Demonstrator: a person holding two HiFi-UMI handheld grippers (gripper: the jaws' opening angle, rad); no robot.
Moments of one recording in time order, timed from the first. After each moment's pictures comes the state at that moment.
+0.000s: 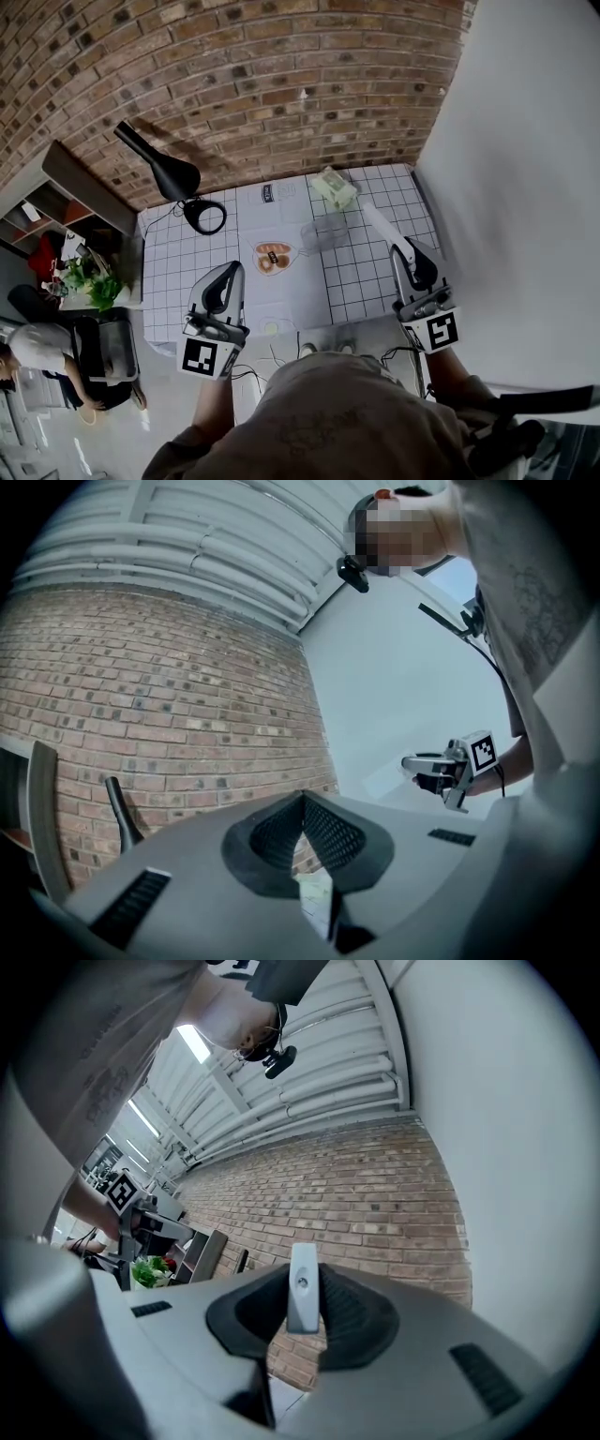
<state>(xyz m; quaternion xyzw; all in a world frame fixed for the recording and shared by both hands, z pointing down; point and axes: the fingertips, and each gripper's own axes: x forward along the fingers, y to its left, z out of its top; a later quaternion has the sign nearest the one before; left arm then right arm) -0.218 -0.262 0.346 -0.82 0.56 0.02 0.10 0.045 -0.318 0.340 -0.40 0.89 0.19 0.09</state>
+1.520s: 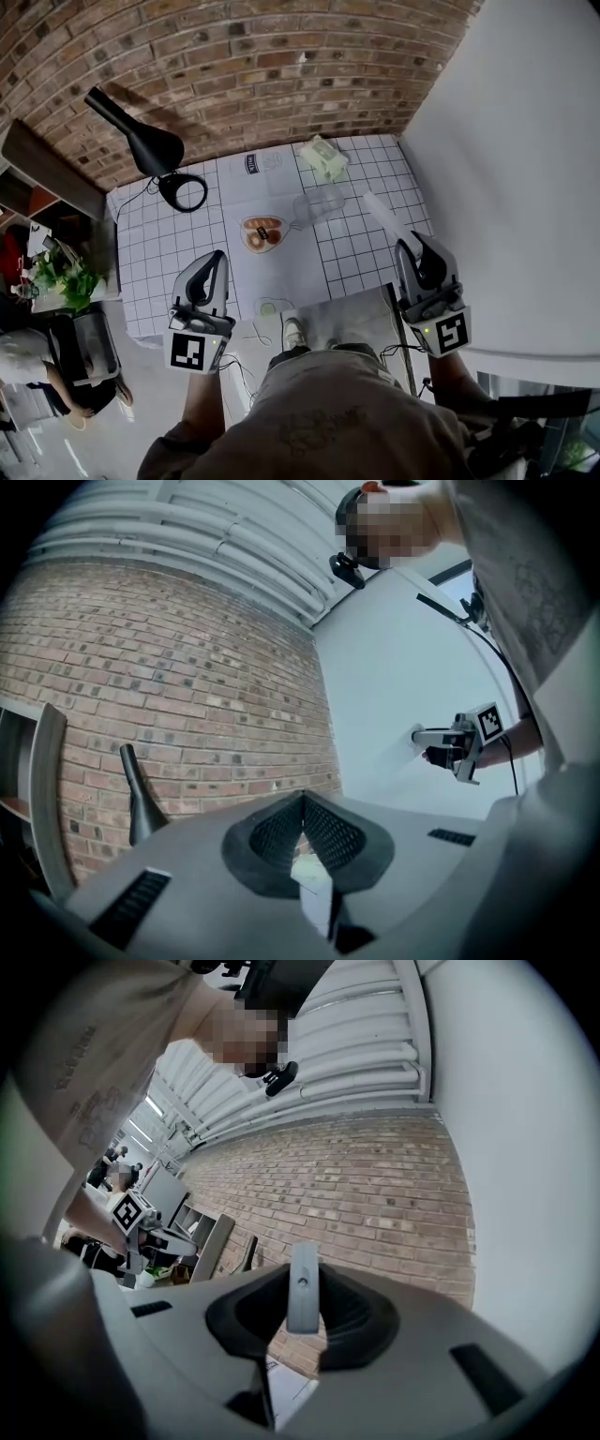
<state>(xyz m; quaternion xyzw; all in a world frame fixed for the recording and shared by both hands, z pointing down) -0.293 -0.264 0.402 -0.83 0.55 0.03 0.05 -0.015 -0.285 0.333 -0.41 0.89 0.20 0.03</state>
